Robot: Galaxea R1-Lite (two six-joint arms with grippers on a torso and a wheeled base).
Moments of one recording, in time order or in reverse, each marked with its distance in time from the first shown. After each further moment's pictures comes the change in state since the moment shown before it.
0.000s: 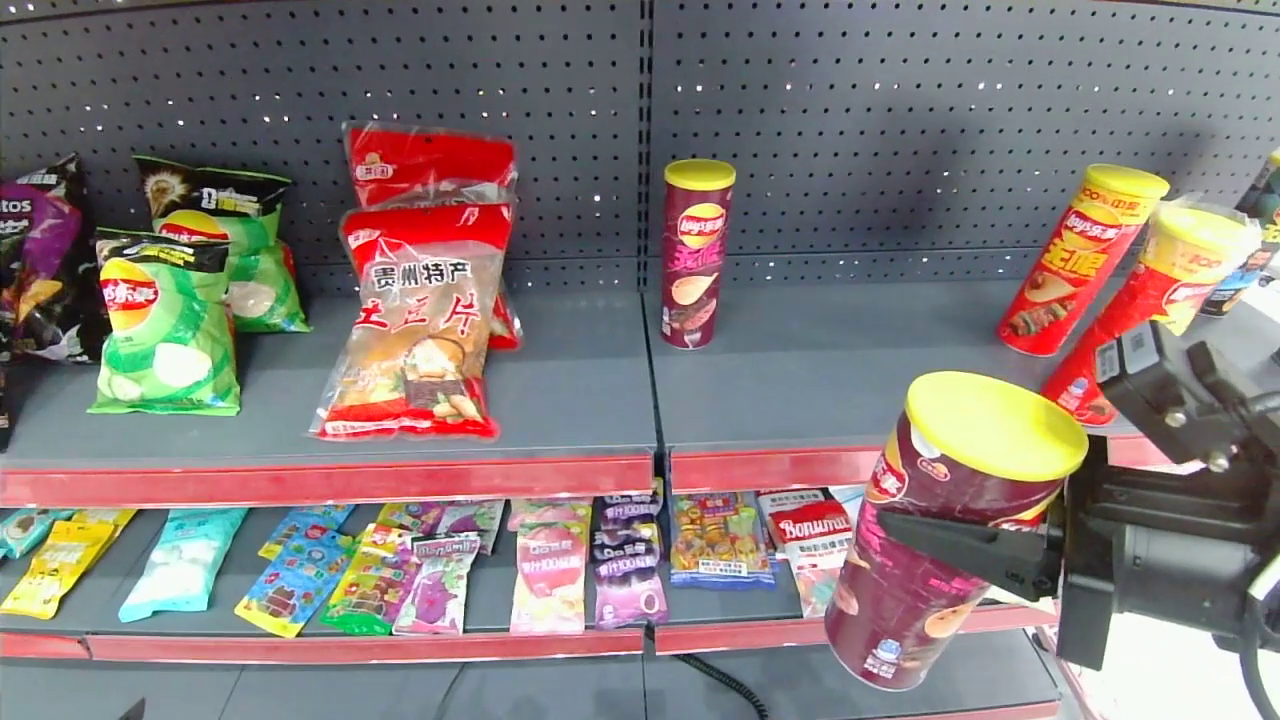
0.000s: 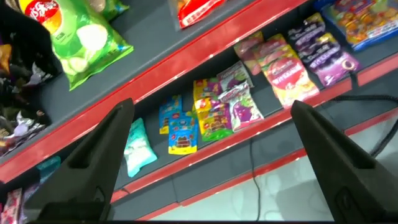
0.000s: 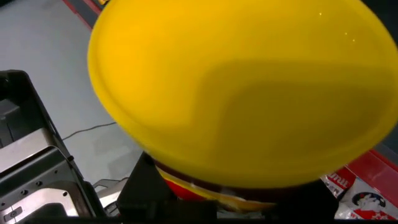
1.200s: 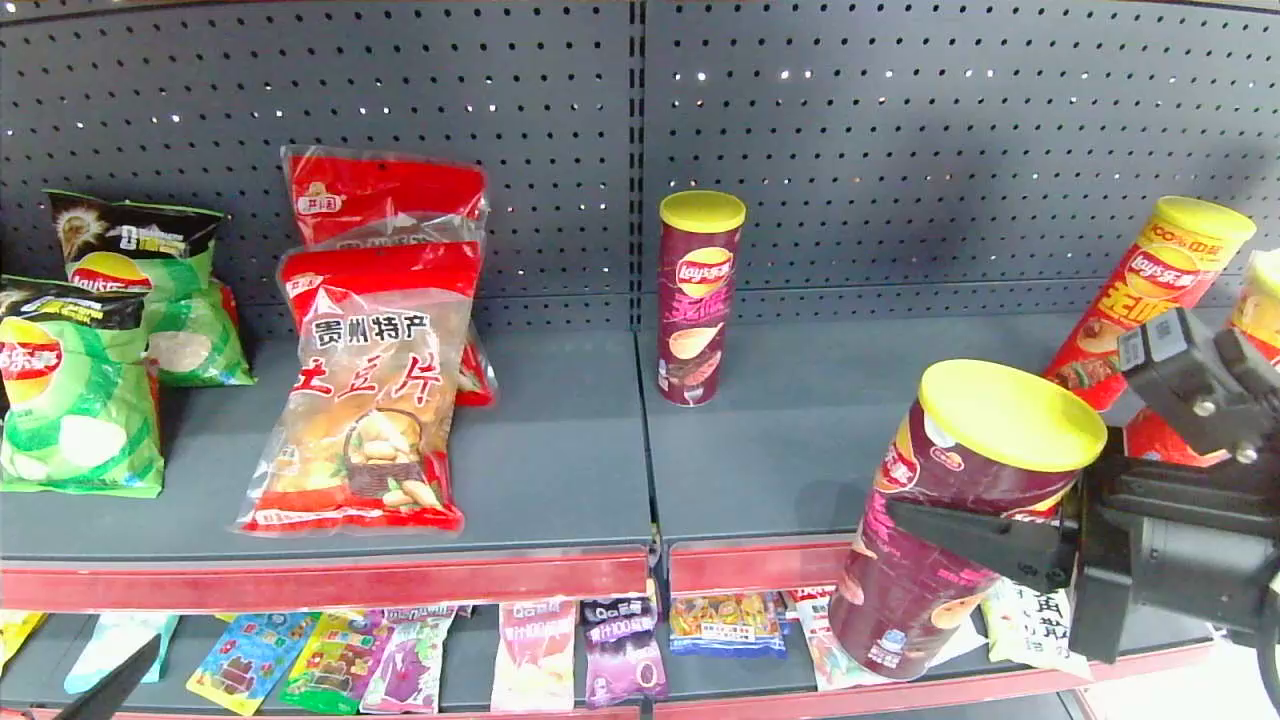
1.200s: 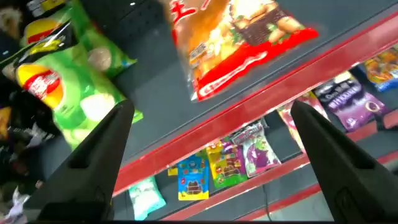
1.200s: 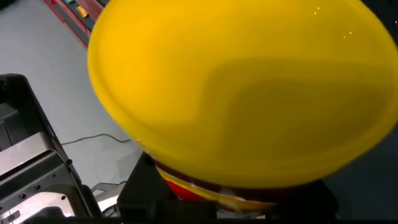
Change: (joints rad) left arm -0.005 0.110 -0.069 -0.086 -0.040 0.014; right arm 0.002 -0.016 -0.009 0.000 -0.003 0.000
